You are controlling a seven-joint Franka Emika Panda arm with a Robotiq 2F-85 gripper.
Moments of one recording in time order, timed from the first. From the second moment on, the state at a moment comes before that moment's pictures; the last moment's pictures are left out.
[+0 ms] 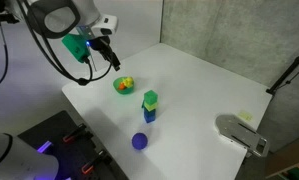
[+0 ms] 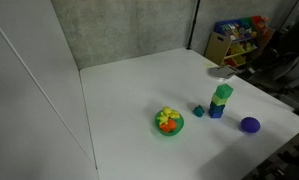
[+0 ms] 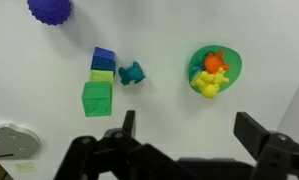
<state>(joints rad) 0.06 -0.51 0.08 -2.73 0.15 2.52 0.15</state>
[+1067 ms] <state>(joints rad) 0.10 -0.36 0.07 -2.62 0.18 2.52 0.15</state>
